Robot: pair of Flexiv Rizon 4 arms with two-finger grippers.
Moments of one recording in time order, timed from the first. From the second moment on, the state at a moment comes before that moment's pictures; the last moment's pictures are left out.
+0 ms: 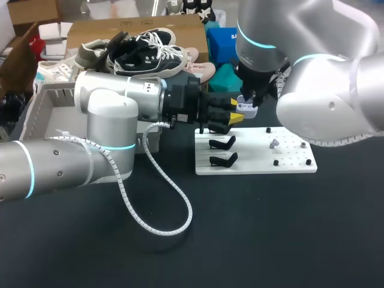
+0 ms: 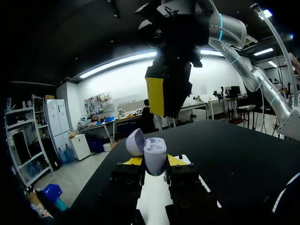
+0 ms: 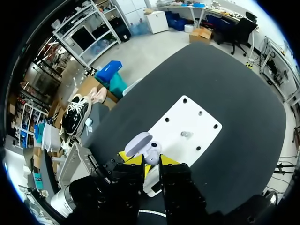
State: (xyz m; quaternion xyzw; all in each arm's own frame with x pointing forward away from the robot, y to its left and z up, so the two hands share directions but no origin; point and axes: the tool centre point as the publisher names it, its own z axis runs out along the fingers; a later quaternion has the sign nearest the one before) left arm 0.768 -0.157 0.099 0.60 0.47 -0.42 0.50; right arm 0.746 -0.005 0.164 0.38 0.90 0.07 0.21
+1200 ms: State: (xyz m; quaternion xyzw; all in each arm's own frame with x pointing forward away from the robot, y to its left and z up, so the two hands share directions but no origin) left arm 0.768 -0.157 0.099 0.60 0.47 -0.42 0.50; right arm 0.759 -0.003 0.152 0.38 0.90 0.07 0.20
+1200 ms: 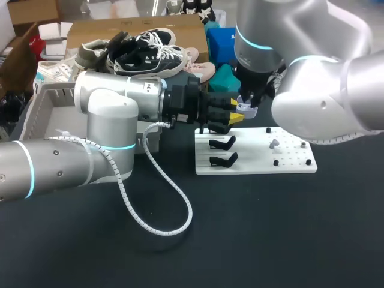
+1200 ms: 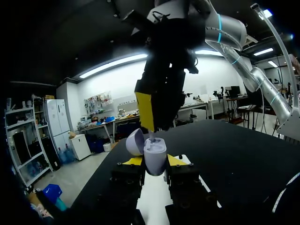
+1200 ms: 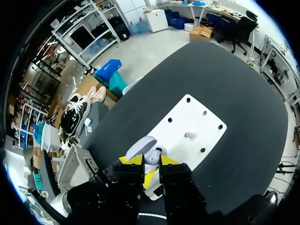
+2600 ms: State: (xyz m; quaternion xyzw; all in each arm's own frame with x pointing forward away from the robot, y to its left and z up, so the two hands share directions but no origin) left arm 0.768 -0.157 0.099 0.60 0.47 -0.42 0.50; right arm 0.760 -0.002 0.141 0.39 0.90 0.08 0.19
